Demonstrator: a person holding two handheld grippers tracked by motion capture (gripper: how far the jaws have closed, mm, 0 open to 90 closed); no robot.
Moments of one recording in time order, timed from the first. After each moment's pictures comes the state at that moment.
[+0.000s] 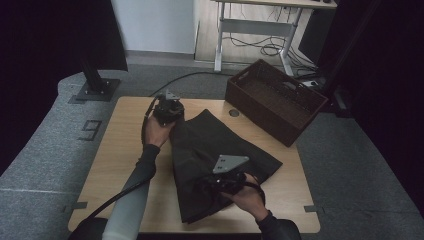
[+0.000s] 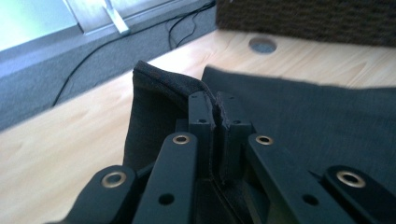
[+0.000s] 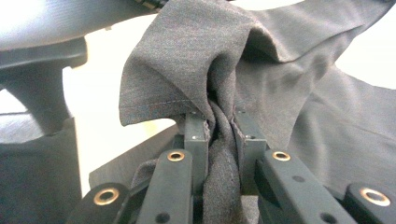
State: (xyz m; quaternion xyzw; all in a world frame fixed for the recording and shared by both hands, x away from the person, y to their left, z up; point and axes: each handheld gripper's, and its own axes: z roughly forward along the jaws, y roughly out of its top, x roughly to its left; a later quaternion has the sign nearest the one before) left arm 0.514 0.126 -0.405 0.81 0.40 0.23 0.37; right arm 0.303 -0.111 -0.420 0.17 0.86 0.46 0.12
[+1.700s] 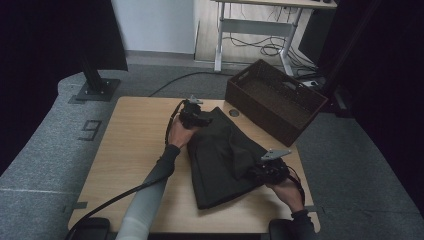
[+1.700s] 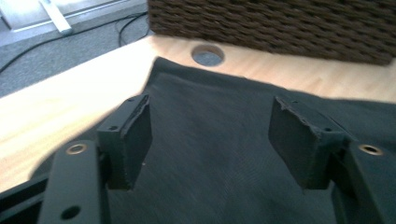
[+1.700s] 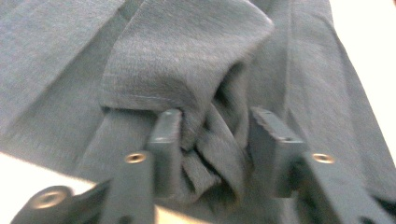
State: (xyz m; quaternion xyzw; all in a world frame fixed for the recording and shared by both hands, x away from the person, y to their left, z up) left arm 0.532 0.069 -0.461 0.82 0.37 0.15 0.41; right arm 0.358 -0.254 -0.490 0.36 0.85 0.35 0.14
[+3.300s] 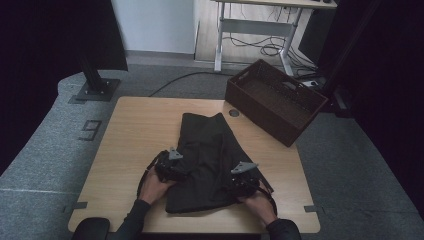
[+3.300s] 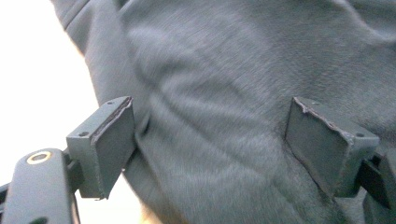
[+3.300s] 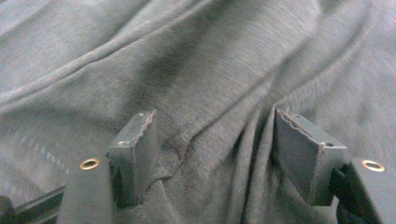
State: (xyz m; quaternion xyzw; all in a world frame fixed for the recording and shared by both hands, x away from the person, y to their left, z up) left arm 0.385 0.144 -0.538 0.85 0.38 0.15 0.33; right arm 0.337 -0.160 -0.535 0.34 0.87 0.34 0.12
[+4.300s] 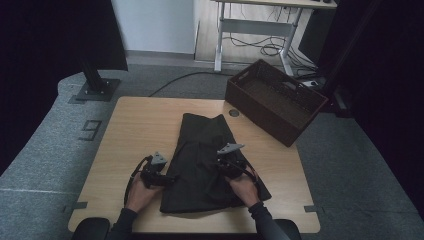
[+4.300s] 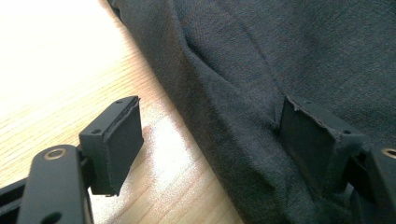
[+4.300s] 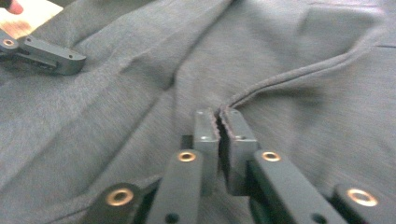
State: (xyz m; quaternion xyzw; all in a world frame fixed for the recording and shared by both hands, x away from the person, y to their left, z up) left arm 0.364 0.175 -0.540 0.84 0.40 0.13 0.36; right arm 0.372 -0.124 -0.482 0.37 0.85 0.34 0.14
